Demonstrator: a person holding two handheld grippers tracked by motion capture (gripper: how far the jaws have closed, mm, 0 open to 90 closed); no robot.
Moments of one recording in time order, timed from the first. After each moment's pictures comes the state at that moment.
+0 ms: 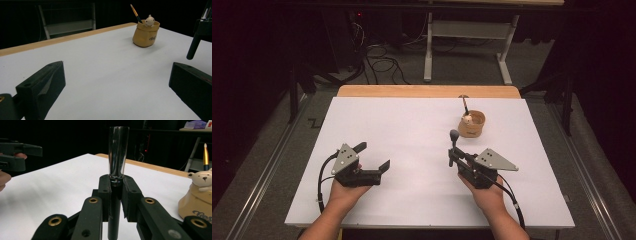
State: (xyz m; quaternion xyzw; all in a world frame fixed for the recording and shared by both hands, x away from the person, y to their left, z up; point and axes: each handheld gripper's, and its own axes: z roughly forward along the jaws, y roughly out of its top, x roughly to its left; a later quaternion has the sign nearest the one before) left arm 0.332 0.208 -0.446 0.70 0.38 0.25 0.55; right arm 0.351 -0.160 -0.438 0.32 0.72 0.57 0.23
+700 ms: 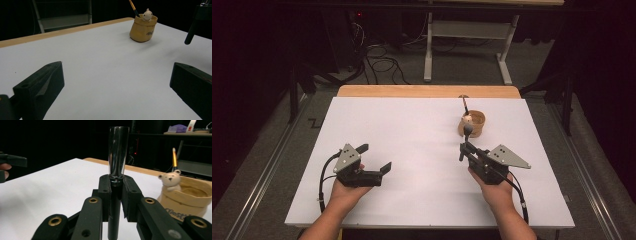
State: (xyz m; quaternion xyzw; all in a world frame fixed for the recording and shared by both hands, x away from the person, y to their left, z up) left arm 0.335 0.206 -0.450 0.71 0.39 0.23 0.54; right arm 0.359 -0.185 -0.432 0.34 0.70 0.57 0.26
